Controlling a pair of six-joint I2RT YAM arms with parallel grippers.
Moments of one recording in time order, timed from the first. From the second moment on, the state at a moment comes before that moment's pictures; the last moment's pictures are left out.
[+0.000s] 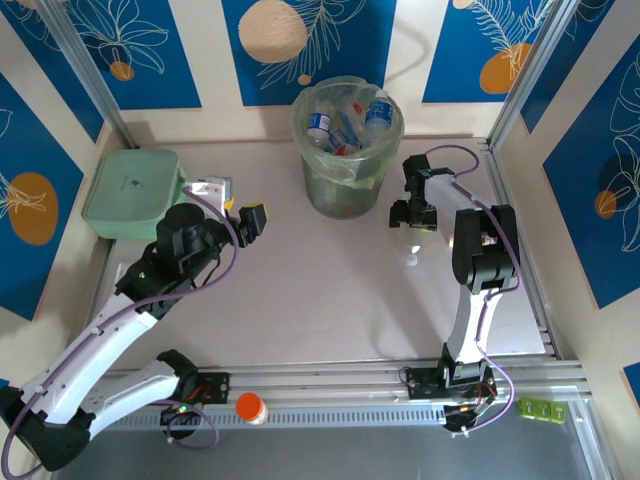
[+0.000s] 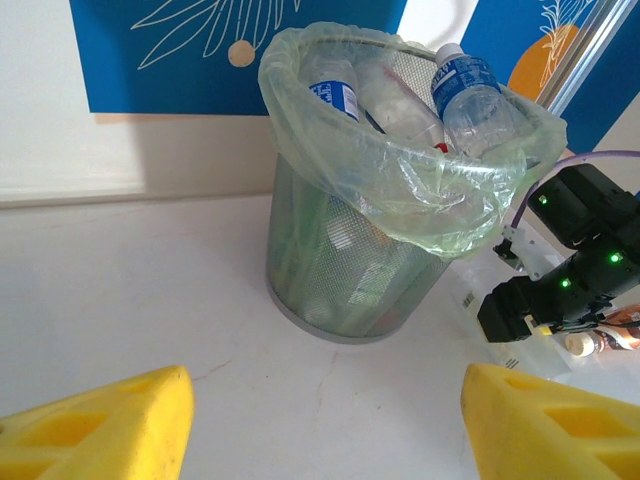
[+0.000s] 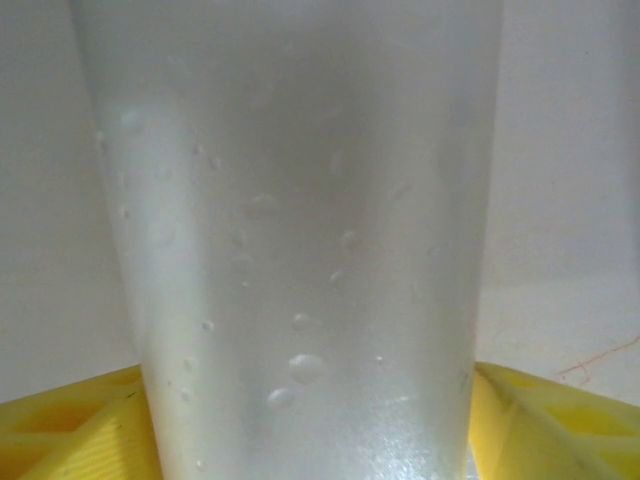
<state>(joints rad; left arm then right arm) -0.62 0.89 0.97 -0.33 -0.16 -0.29 0.13 1.98 1.46 -0.86 0.06 0.24</state>
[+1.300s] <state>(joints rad) -0.61 1.06 1.14 -0.49 -0.02 -0.33 0.21 1.59 2.00 -0.72 -0.35 0.44</state>
